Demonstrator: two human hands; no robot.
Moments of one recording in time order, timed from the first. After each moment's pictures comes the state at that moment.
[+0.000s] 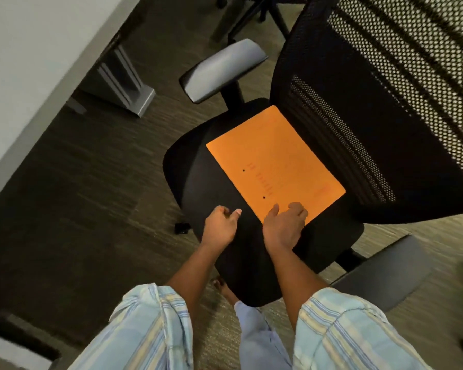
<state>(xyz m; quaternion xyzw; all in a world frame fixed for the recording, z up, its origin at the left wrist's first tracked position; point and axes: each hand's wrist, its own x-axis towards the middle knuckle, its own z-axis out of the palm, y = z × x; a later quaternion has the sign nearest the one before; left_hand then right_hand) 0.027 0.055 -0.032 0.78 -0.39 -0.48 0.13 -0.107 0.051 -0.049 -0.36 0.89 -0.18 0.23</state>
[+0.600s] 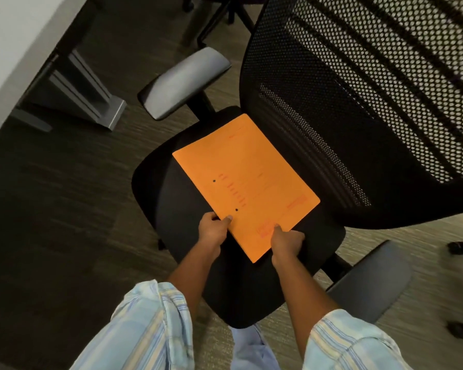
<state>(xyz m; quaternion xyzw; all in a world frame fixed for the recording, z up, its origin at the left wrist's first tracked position) -0.017 0.010 -0.055 0.75 -0.18 -0.60 0.22 -0.167 0.038 -0.079 0.00 0.87 -0.29 0.39</state>
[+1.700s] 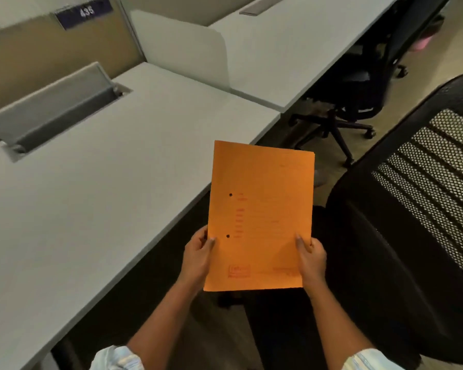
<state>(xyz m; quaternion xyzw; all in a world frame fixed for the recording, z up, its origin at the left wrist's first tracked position) 0.169 0.041 0.179 0.72 -0.25 -0.45 0.47 -0.050 -0.045 0.087 -0.38 0.66 -0.36 0.53</state>
